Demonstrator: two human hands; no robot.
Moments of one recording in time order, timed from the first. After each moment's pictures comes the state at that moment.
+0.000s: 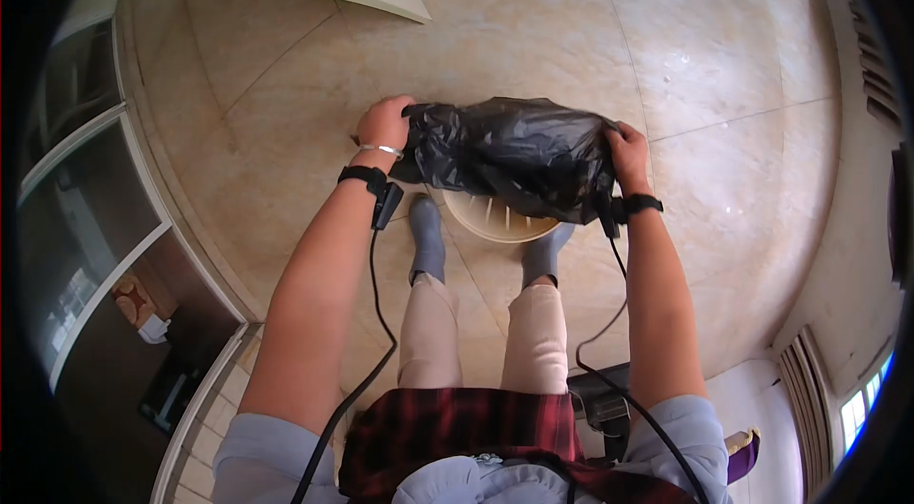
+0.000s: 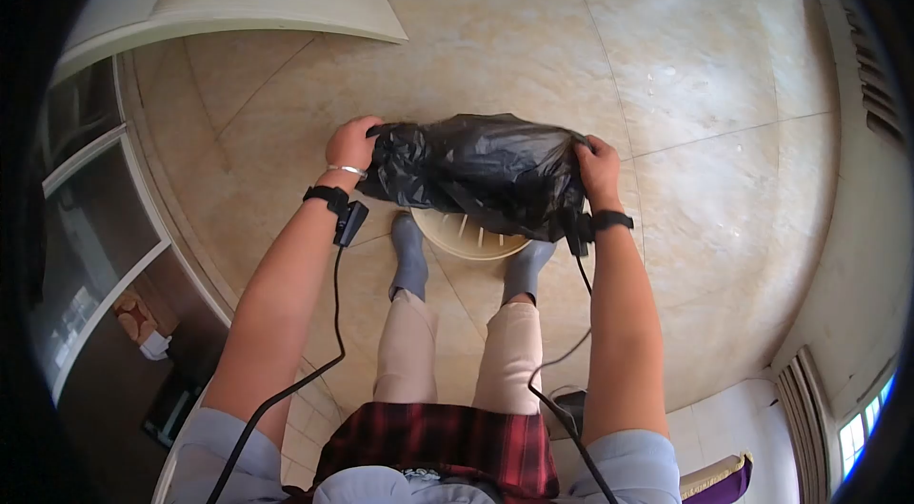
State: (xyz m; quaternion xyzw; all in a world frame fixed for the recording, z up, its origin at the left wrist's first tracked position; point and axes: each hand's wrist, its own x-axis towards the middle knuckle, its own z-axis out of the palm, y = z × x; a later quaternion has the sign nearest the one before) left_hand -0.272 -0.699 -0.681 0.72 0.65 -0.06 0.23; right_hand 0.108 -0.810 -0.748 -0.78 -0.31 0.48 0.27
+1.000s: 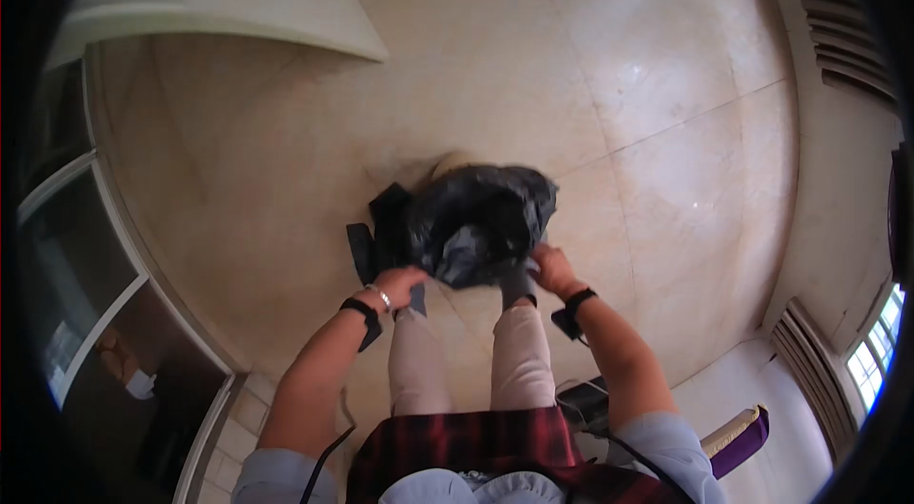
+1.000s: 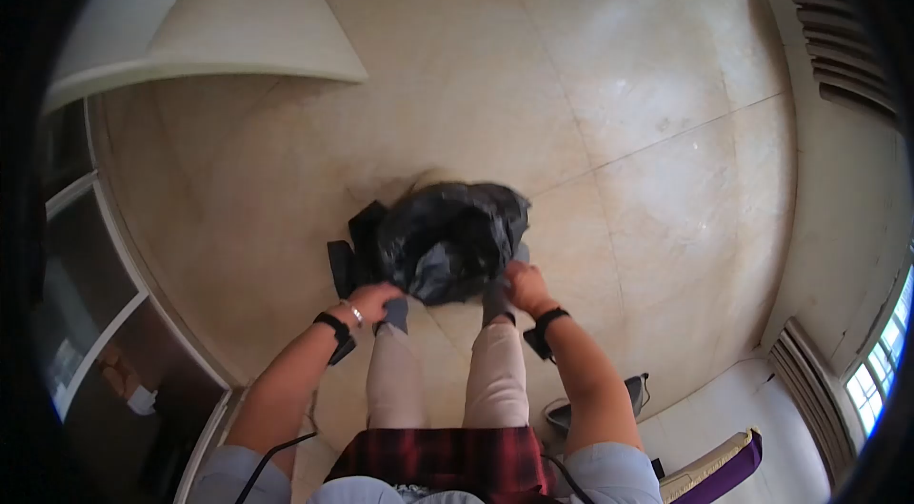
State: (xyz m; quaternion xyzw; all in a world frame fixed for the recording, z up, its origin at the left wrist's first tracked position) left_hand -0.320 -0.899 -0.689 0.74 0.36 -0.17 0.55; right_hand 0.037 -0.993 -0.741 -0.60 -0.66 0.45 0.00
